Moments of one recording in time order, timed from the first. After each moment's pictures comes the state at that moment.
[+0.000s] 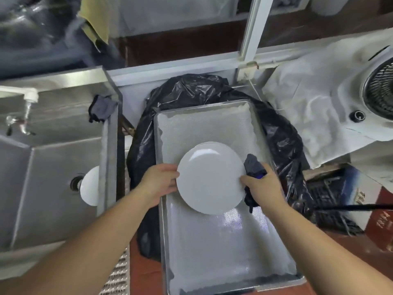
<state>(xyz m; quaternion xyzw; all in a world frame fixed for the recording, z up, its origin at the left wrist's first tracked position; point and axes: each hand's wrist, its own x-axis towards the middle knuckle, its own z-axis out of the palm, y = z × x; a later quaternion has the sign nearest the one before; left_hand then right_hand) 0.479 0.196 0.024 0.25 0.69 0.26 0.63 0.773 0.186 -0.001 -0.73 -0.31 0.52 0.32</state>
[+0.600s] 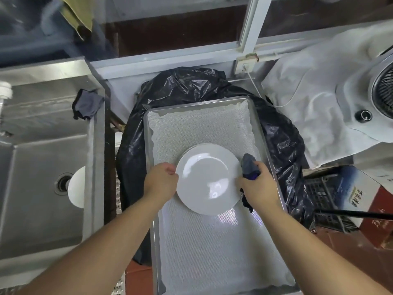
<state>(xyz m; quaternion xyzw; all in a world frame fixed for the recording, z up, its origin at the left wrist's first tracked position) 0.502 0.222 -0.023 0.41 0.79 0.16 0.42 0.770 0.211 -0.023 -0.77 -0.38 0.45 0.24</state>
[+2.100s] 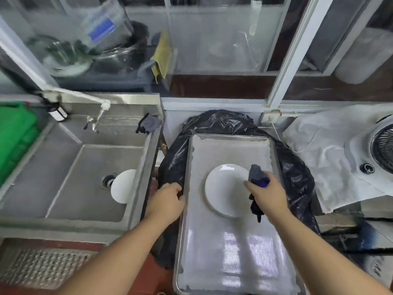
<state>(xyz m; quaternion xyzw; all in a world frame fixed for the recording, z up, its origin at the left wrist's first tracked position) 0.451 0.097 0.061 0.52 0.80 0.11 0.27 0.742 0.181 0.068 -0.69 -0.49 0.45 0.29</state>
